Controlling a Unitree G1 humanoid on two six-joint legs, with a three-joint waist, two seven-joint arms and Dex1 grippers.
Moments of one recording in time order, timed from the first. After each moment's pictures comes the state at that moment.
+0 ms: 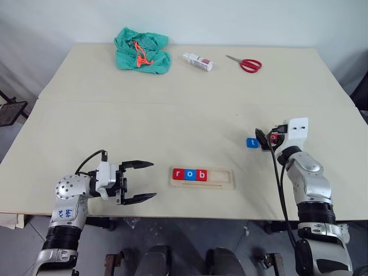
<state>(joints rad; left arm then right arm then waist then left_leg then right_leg) -0.25 0.53 0.11 0.25 -0.45 -0.28 -1.38 -0.51 -0.41 -0.25 0.35 0.20 0.25 0.29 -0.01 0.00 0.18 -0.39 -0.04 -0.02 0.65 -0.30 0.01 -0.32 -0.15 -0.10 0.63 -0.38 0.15</state>
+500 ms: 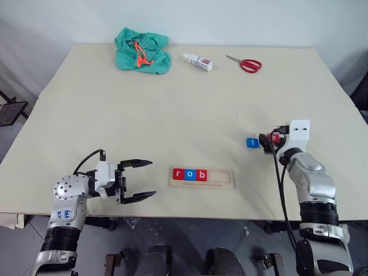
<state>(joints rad) -0.25 0.53 0.11 0.25 -0.45 -0.28 -1.36 -0.50 -0.41 -0.28 0.28 0.21 0.46 0.21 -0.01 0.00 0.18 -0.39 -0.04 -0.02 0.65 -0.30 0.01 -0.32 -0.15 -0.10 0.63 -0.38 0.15</state>
